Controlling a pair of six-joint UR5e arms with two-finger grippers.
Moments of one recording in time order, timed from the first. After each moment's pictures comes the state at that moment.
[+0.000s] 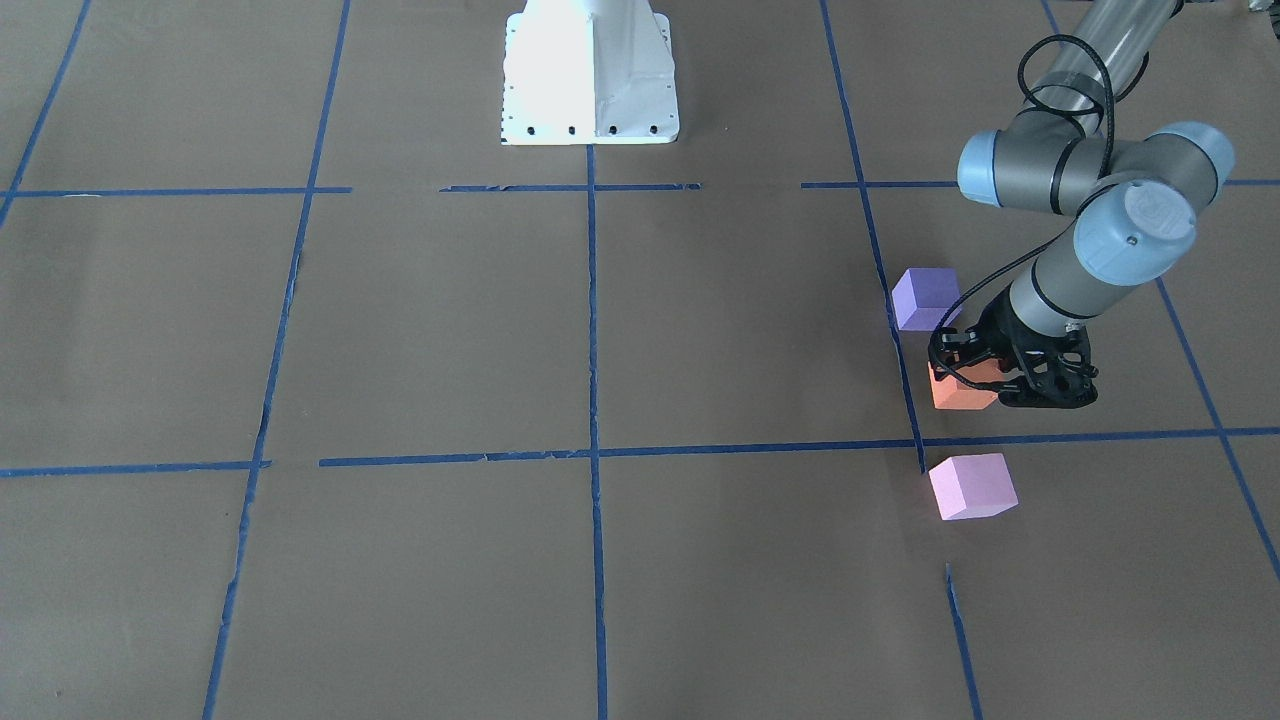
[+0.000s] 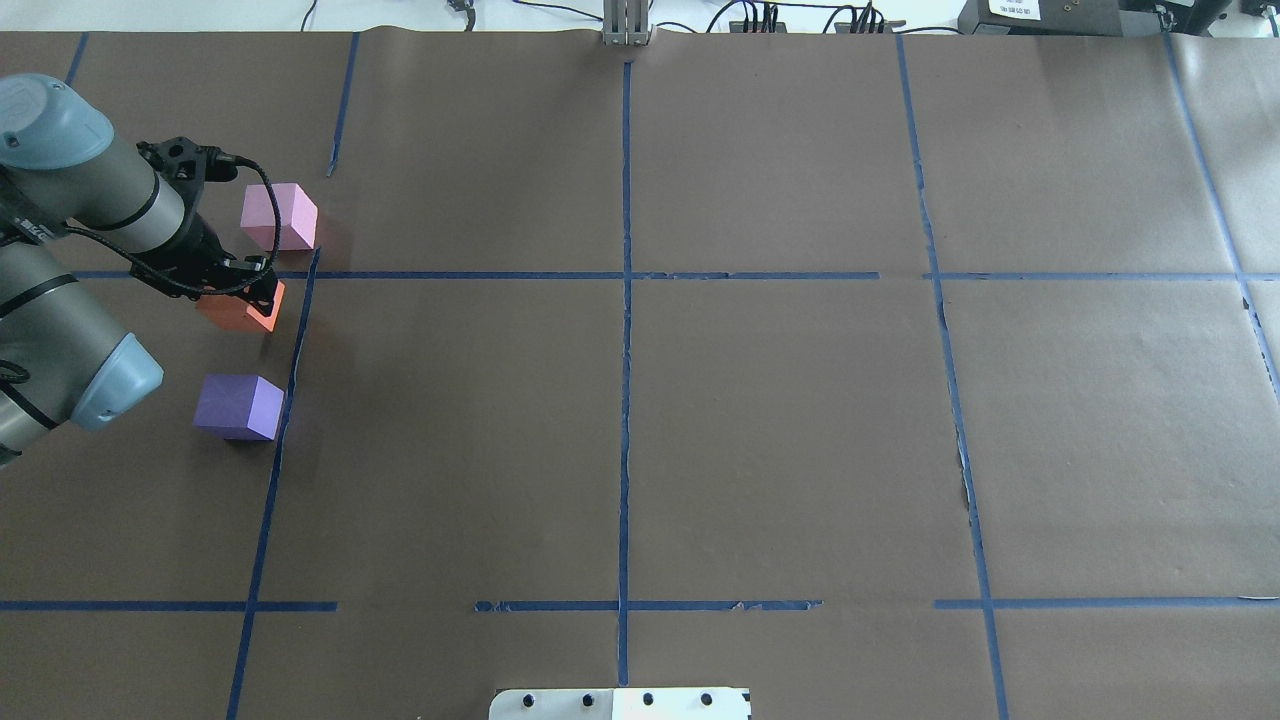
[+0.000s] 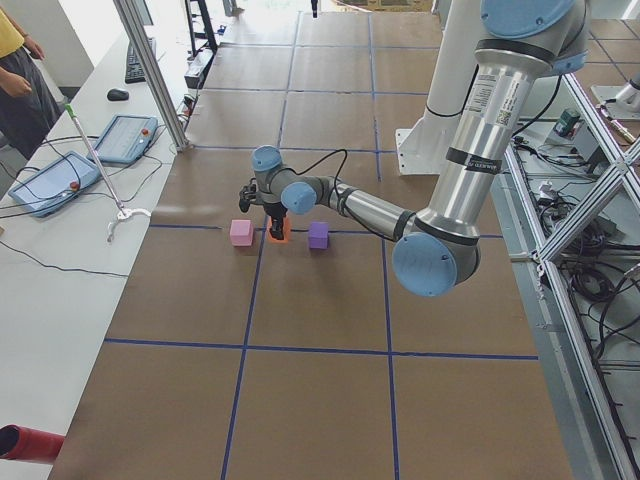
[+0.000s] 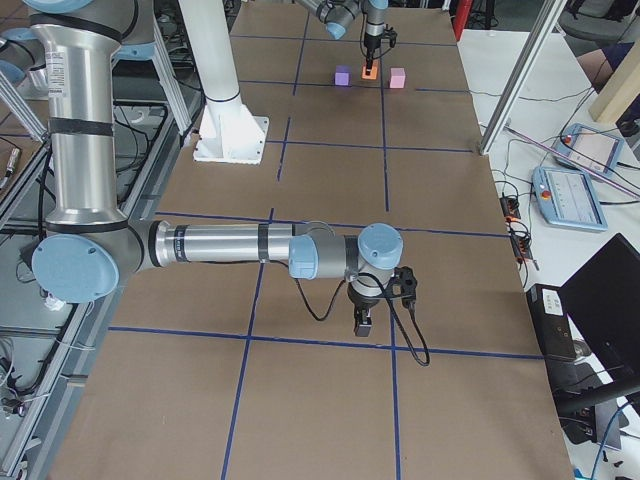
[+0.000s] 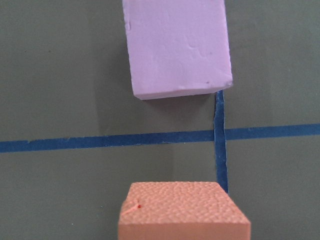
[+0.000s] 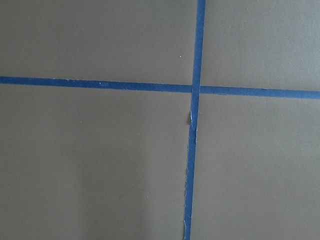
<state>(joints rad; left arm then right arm) -0.92 -1.88 -1.56 -1.82 -2.19 -0.77 1.48 -1.59 1.63 -1.57 2.36 0.05</state>
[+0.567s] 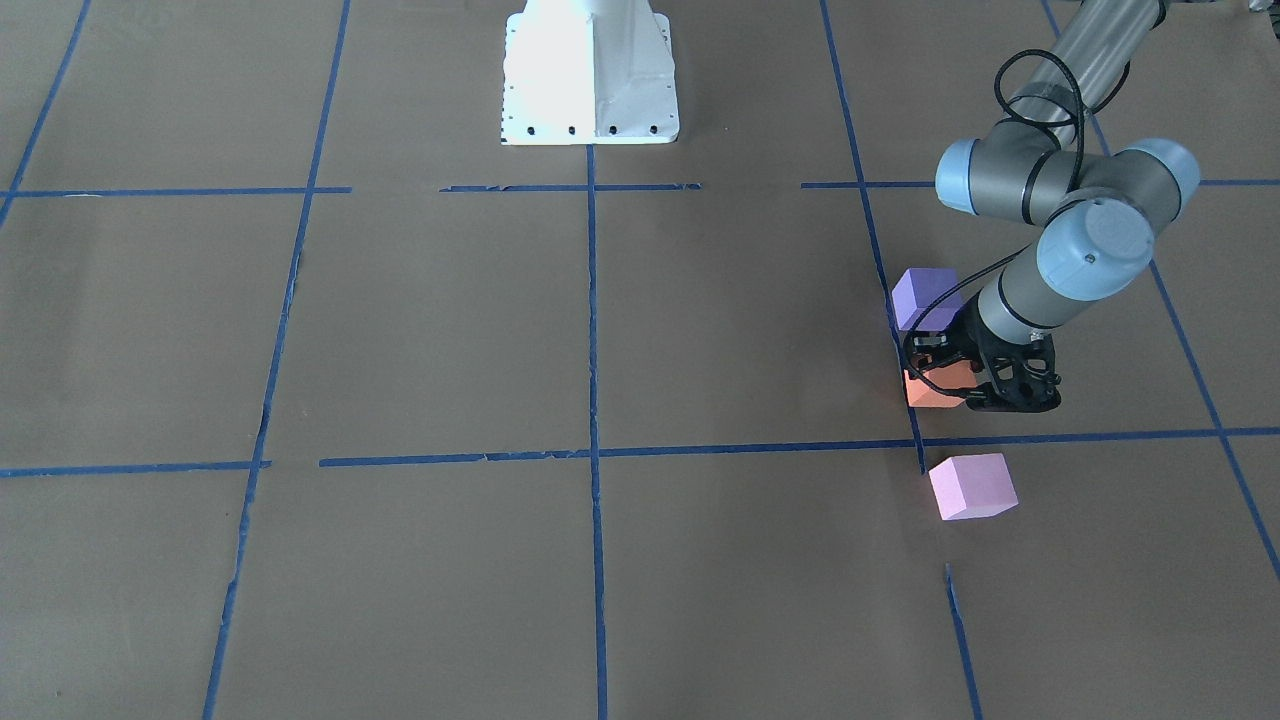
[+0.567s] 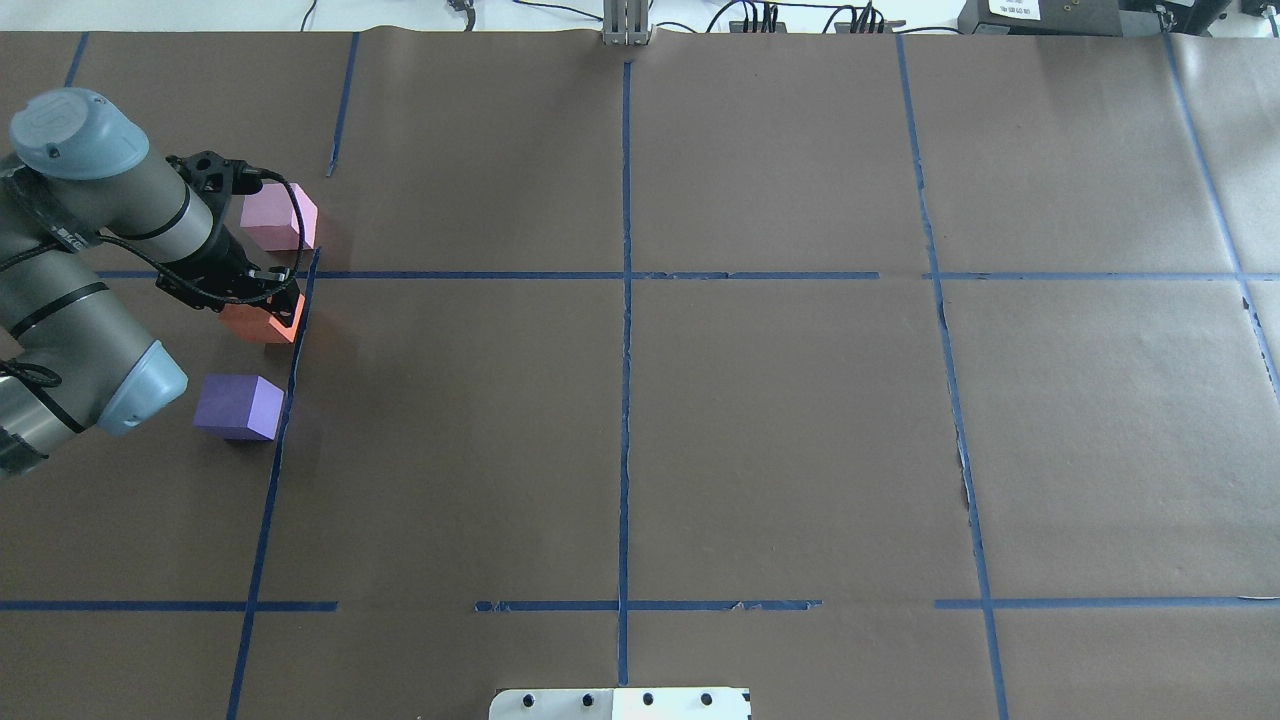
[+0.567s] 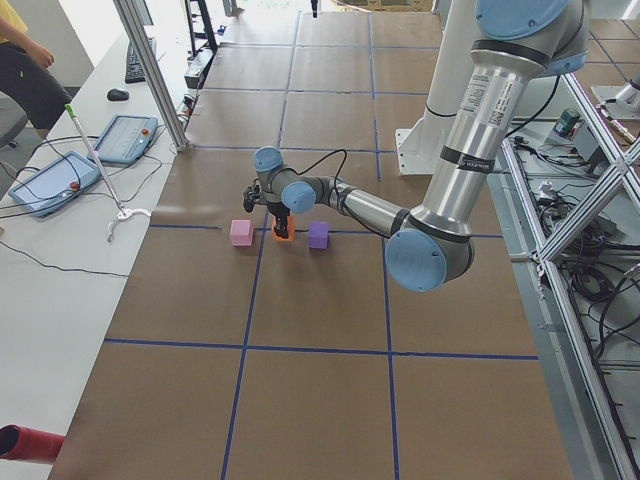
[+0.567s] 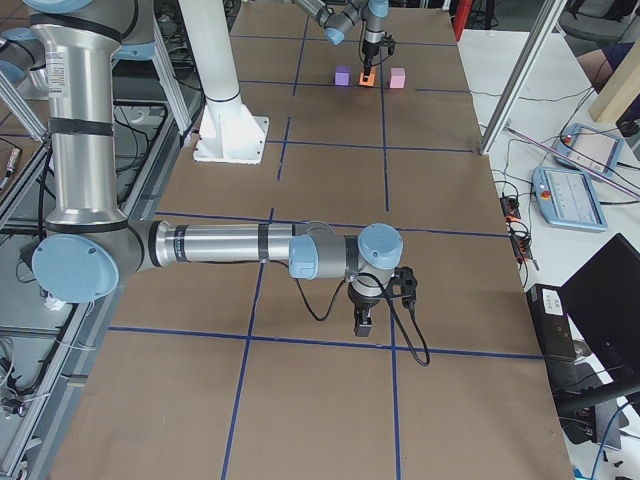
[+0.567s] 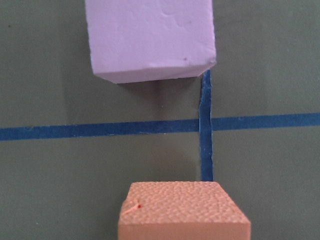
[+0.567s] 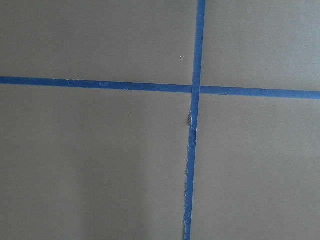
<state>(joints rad) -0.88 -1.91 -1.53 -1.82 -2.21 -0.79 1.48 -1.59 1.63 -1.57 2.36 0.05</state>
